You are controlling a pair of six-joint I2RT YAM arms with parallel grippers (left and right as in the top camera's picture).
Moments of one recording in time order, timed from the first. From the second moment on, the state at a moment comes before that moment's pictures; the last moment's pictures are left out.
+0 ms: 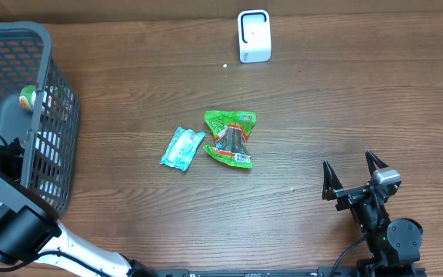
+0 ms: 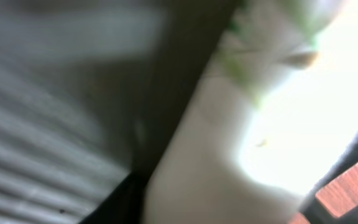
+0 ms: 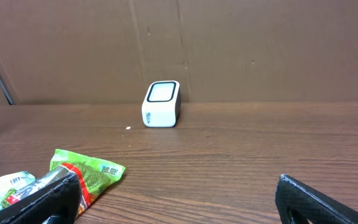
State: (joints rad) left arm 0.86 2.06 1.52 -1.10 0.16 0.07; right arm 0.11 0.01 0.02 -0.02 -0.16 0.12
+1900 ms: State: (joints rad) left arm -0.03 1.80 2.24 -1.68 0.02 -0.12; right arm 0.11 0.01 0.02 -0.02 -0.16 0.12
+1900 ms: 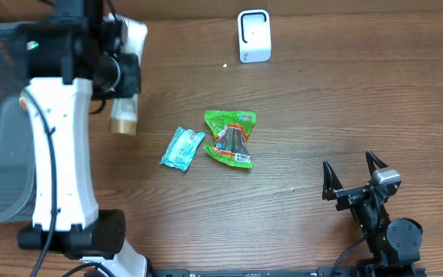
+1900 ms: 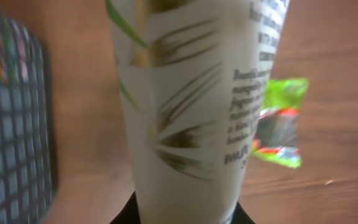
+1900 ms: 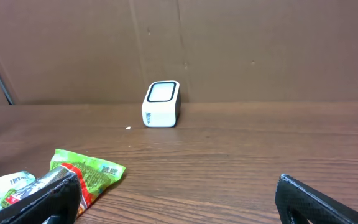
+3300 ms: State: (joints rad) left arm -0.03 1.81 1.28 -1.02 -0.11 -0.10; right arm 0.11 0.01 0.02 -0.02 -0.16 0.12
